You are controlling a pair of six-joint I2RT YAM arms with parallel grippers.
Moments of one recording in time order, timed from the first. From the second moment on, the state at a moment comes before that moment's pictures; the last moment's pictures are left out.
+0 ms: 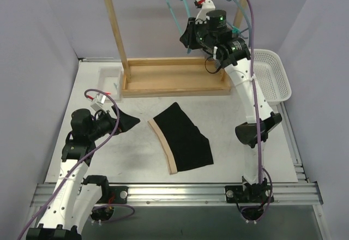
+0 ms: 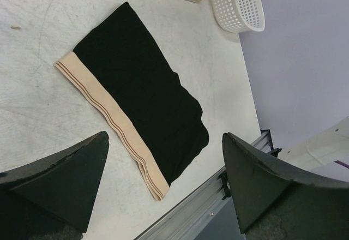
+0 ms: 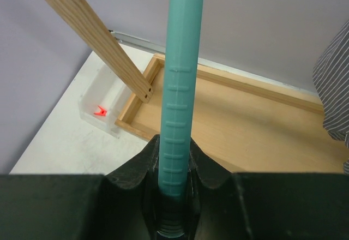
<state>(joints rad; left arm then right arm) -0.06 0.70 0.62 -0.29 0.62 -0.67 0.50 2.04 2.52 -0.77 -0.09 0.21</state>
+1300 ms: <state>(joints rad) -0.06 0.70 0.62 -0.32 0.63 -0.67 0.31 2.09 2.59 -0.72 -0.47 0.35</state>
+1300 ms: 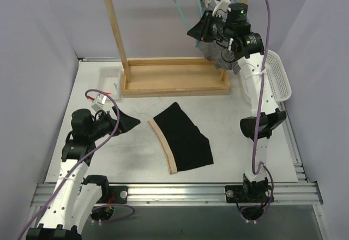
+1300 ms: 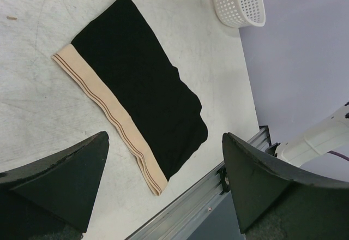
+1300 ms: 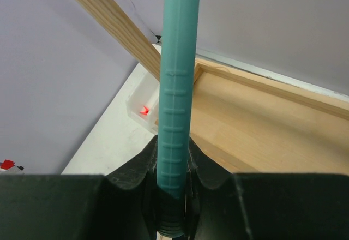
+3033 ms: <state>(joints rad) -0.06 0.68 0.65 -0.35 0.64 -0.68 0.94 1.73 0.91 -0.21 0.39 0.56</state>
